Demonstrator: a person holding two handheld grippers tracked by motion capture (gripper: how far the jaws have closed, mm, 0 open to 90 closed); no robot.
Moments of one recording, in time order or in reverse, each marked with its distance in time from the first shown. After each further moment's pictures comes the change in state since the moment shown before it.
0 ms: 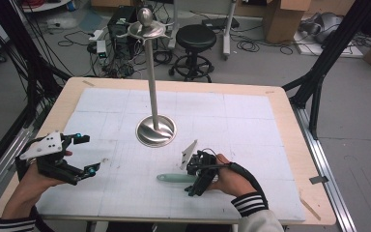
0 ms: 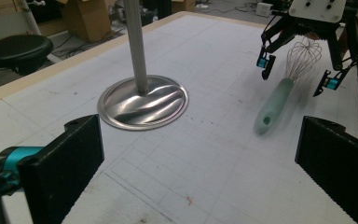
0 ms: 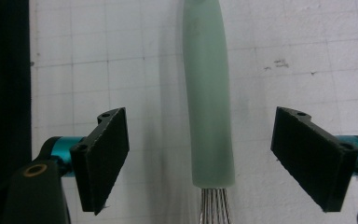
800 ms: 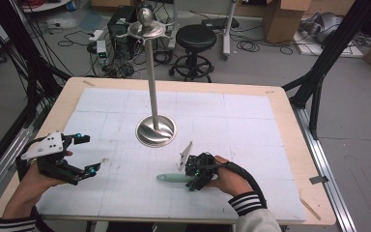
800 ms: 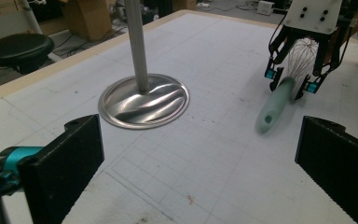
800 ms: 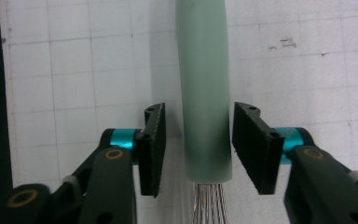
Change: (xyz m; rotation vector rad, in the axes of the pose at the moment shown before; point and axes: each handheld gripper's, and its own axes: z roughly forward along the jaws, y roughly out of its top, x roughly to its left) left arm 0.000 -0.001 0.001 0.005 0.004 0.004; right arm -0.002 0.002 0.009 0.086 -0.007 -0.008
